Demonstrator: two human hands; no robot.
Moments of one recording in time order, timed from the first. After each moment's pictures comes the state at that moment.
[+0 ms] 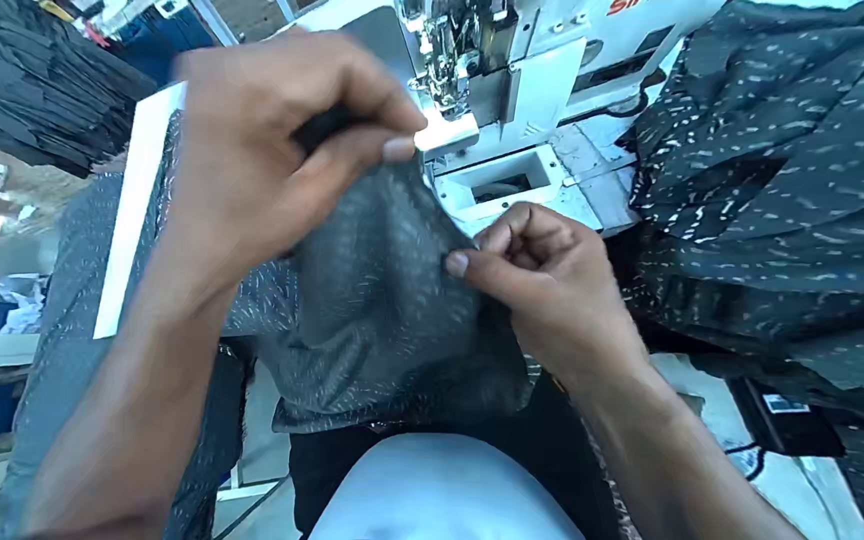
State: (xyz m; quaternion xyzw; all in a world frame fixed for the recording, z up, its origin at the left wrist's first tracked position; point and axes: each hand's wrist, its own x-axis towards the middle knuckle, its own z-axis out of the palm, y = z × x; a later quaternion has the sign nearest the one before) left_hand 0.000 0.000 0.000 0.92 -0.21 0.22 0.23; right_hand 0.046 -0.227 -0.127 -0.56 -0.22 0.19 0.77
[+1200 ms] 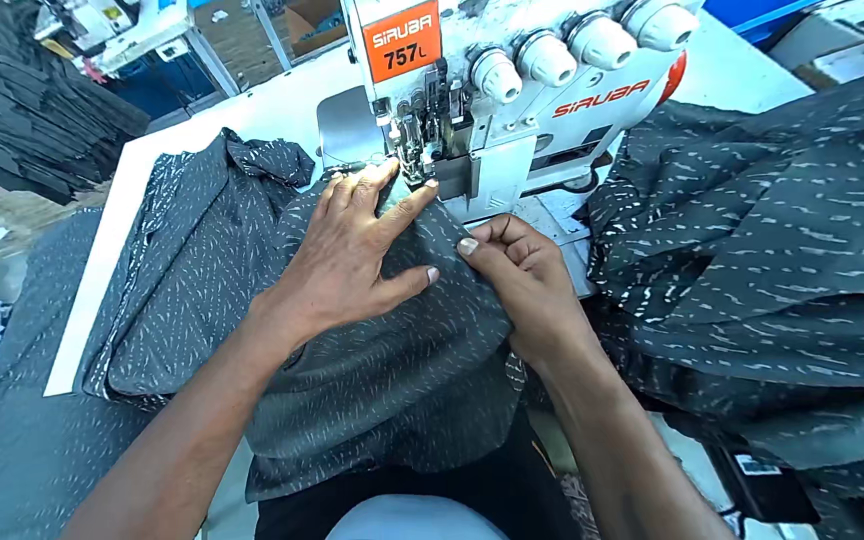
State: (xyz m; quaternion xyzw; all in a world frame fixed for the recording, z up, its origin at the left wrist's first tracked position) left_hand 0.045 -0.019 -0.082 0.99 -0.07 0.07 0.07; right_hand 0.115 -0.221 -0.146 -0.61 -0.17 0.20 0.75
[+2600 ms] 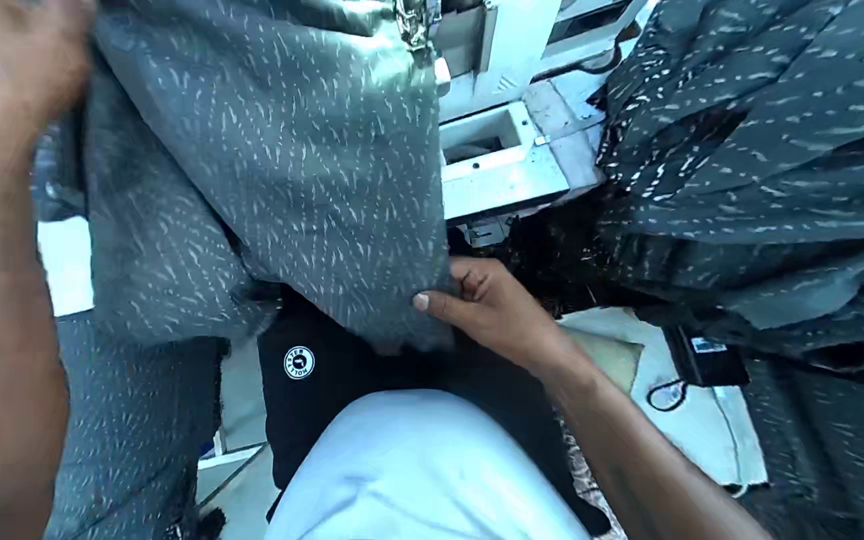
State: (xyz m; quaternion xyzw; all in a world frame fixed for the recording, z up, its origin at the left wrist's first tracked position) left_hand -0.018 0.155 -0.011 0.94 0.28 0.17 0.09; right_hand 0.021 -0.267 -0.197 -0.61 -0.29 0.36 0.65
